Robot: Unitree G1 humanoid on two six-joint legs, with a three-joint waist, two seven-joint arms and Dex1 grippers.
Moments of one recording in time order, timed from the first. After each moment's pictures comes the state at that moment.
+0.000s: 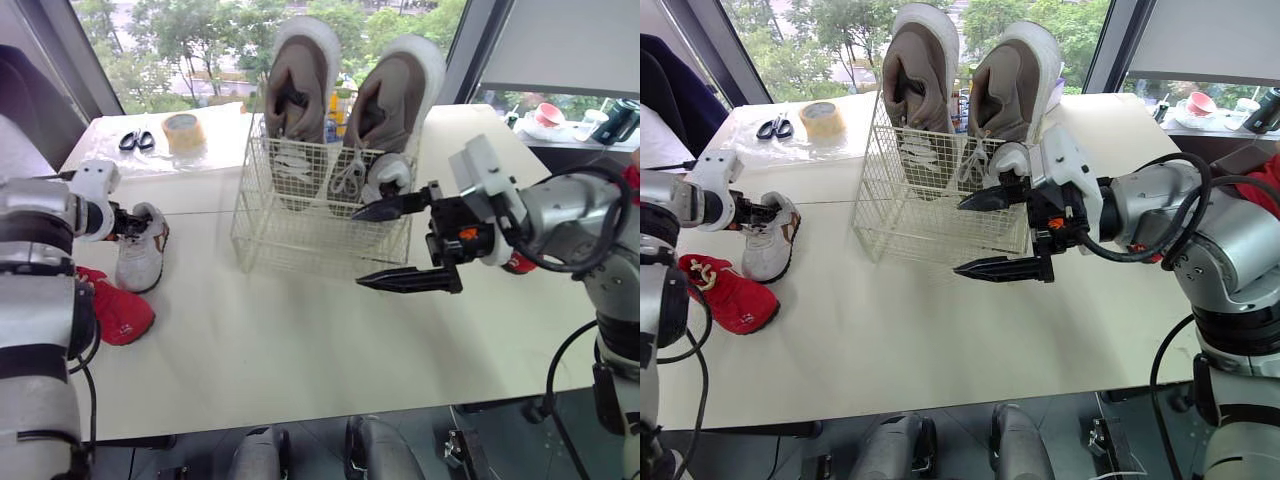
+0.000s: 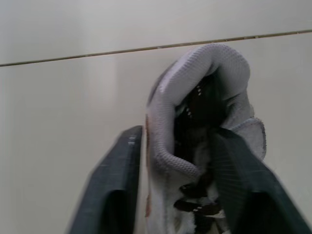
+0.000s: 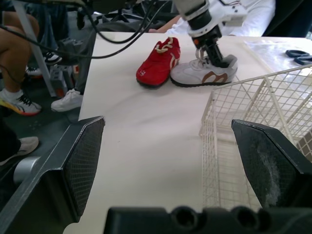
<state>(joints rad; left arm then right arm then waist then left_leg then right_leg) -1.27 0.83 -0.16 1.23 -0.09 0.80 -0.64 -0.79 -0.86 0.01 -0.42 0.83 0.87 1.08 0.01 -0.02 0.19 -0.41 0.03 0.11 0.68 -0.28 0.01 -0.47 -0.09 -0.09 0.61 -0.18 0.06</state>
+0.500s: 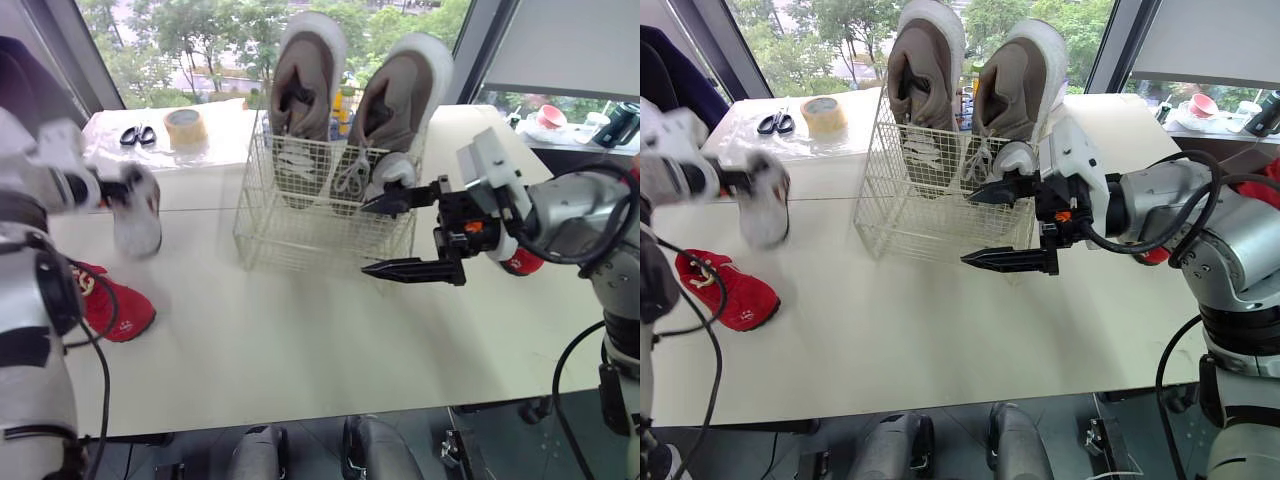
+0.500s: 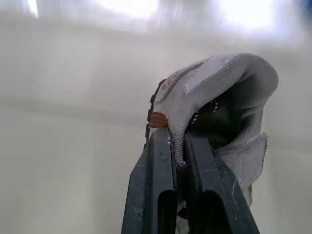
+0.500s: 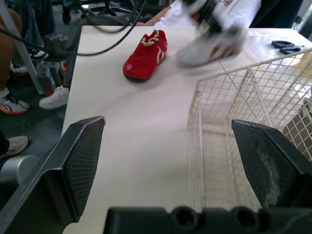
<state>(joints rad) -1.46 0.88 0.21 1.11 -0.21 0.81 -0.47 -0.79 -0.88 -0.01 -0.38 0.81 0.87 1.07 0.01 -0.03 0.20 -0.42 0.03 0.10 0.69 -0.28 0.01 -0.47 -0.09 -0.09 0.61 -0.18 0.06</state>
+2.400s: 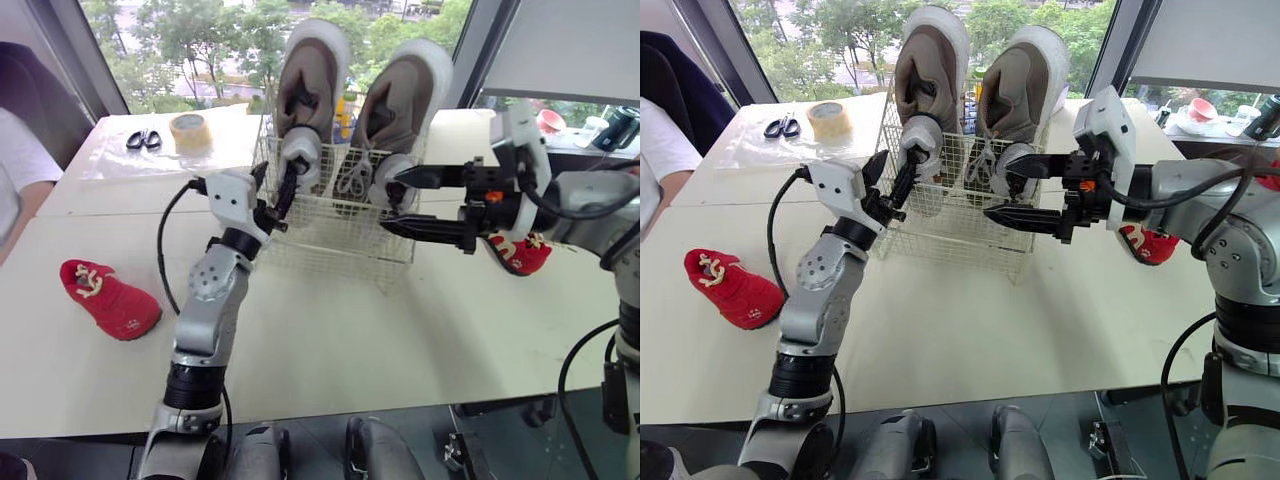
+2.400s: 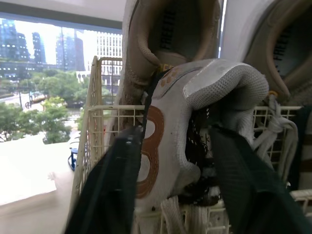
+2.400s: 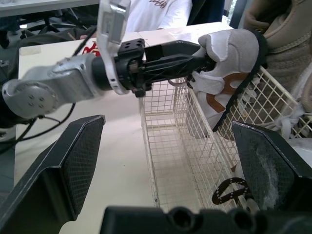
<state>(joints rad) -0.45 0.15 0.01 -0.27 -0.27 0.26 -0.26 -0.77 -0.88 -0.12 -0.33 0.86 0.99 0.91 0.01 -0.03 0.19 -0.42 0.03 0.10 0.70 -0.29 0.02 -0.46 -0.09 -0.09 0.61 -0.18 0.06</state>
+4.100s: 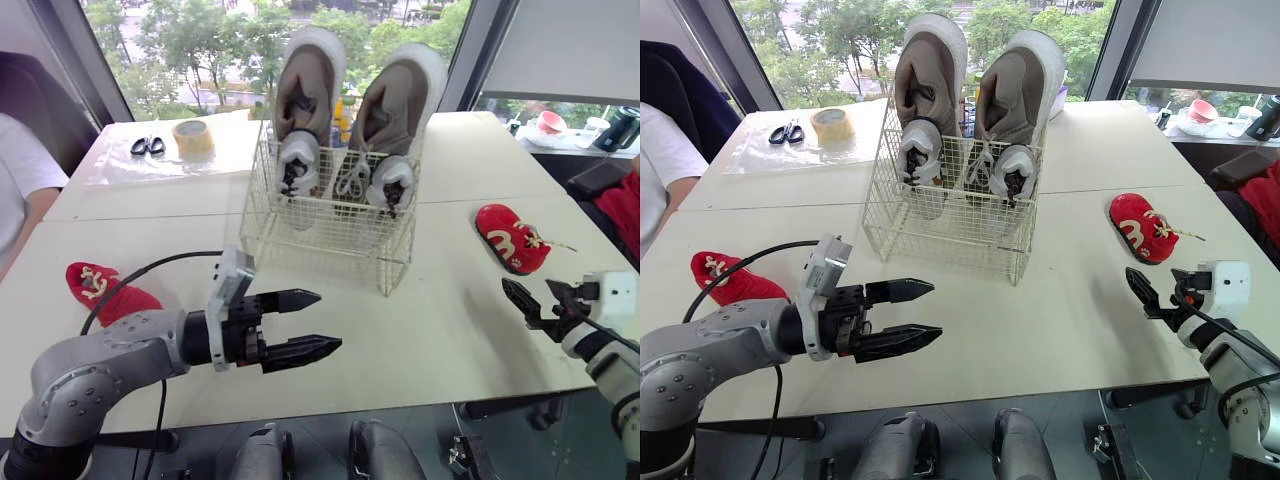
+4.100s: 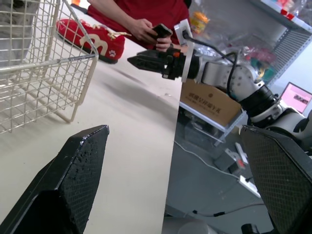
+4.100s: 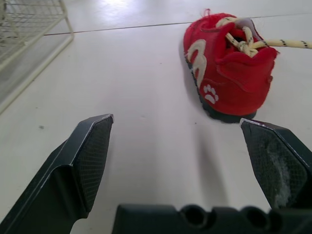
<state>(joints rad) -0.19 0.69 0.12 -0.70 -1.27 0.95 -0.56 0.05 -0.58 -0.54 -0.15 0.57 0.54 0.44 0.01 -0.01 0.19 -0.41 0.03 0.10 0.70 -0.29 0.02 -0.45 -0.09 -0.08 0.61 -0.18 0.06</state>
